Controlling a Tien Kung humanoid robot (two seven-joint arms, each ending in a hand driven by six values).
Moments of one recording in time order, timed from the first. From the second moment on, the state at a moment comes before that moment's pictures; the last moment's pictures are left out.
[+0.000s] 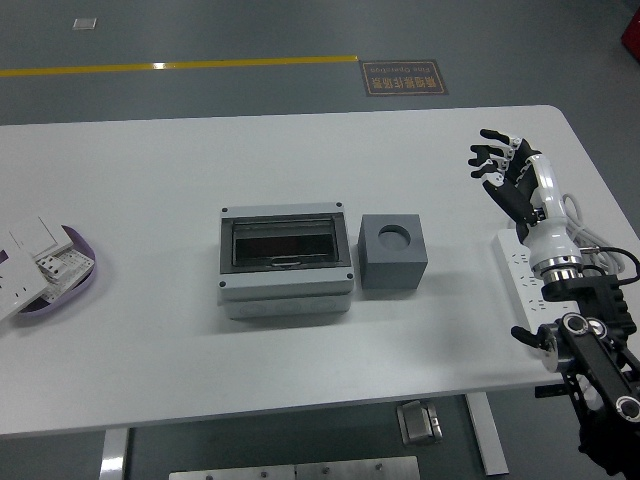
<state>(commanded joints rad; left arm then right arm) 0.06 0.13 -1.29 -0.18 1.20 -0.01 0.24 0.10 -0.15 1.40 1.42 -1.25 -0.18 0.25</state>
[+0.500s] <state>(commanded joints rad) 0.05 0.13 -1.28 -0.18 1.19 -0.01 0.24 0.09 -0.15 1.45 1.44 -1.19 -0.19 0.29</state>
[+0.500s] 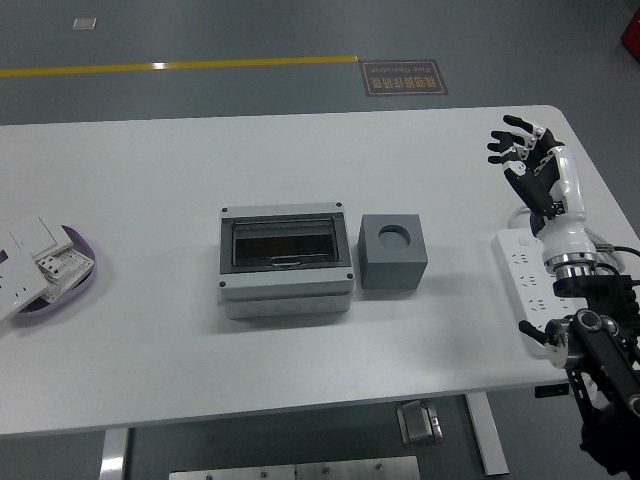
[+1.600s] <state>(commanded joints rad) 0.02 0.12 -1.30 -0.18 1.20 -0.01 0.24 0.08 -0.14 1.47 1.44 -1.17 -0.19 0.31</state>
